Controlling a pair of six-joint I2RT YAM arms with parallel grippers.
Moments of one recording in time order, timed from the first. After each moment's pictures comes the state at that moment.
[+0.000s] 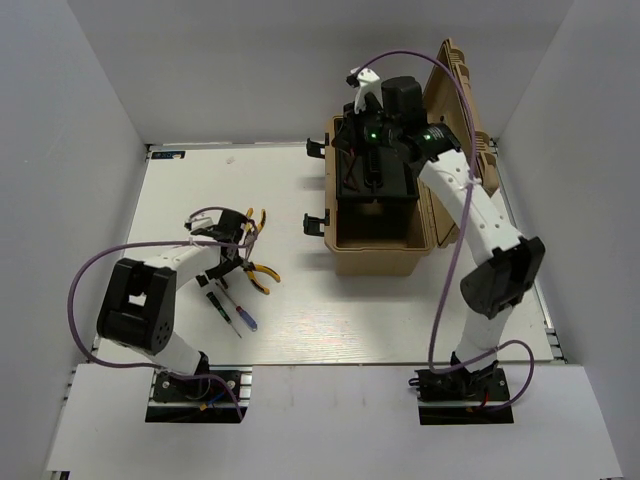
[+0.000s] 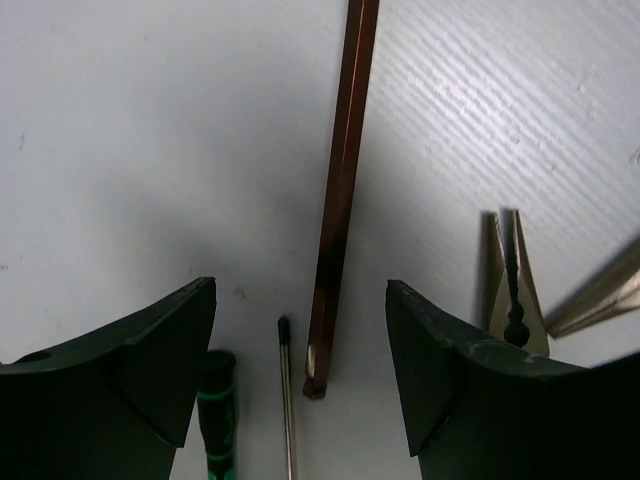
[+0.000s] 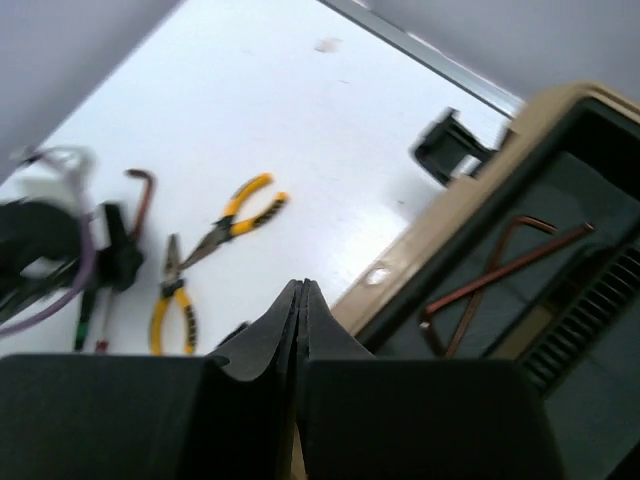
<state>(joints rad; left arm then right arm) -0.30 1.54 0.83 -0.57 -0.61 -0.84 0.50 1.87 2.05 -0.60 -0.36 0.06</state>
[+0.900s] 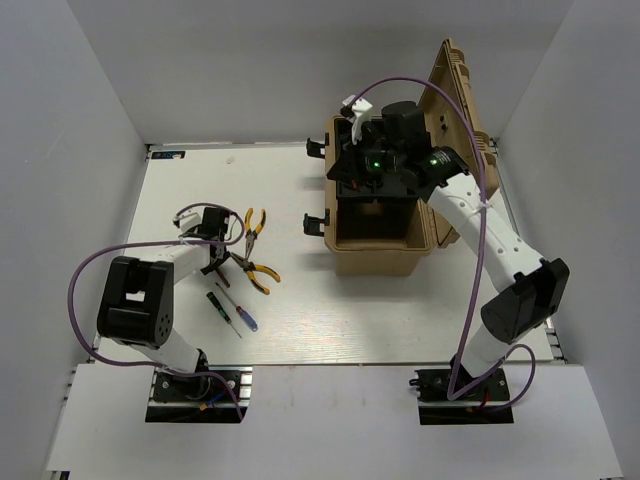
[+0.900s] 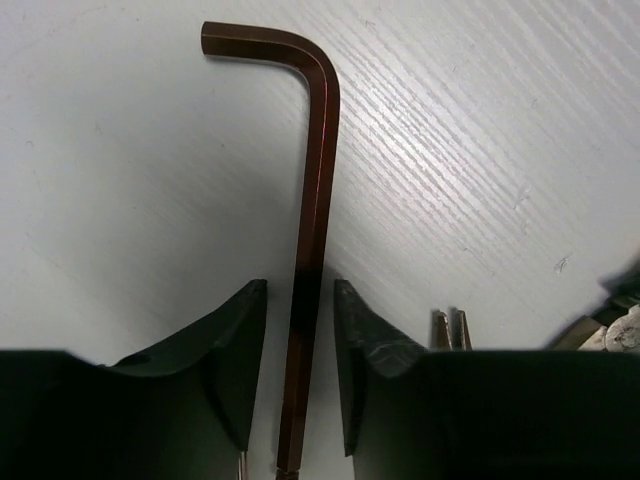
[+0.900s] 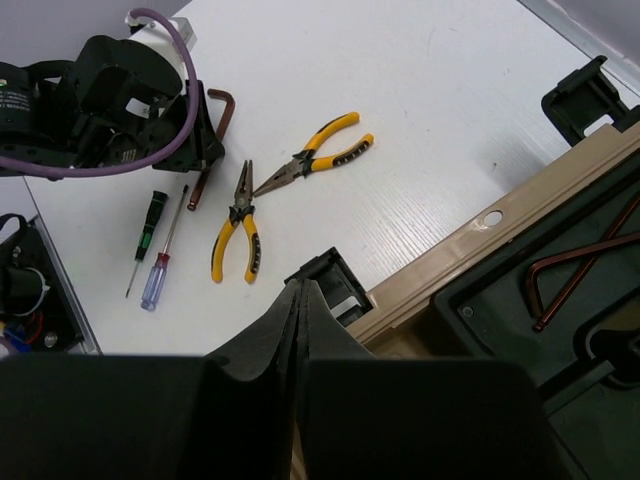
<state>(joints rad) -0.16 1.58 0.78 -0.31 -0.50 -0.78 0.57 1.65 1.77 -0.59 -0.50 -0.01</state>
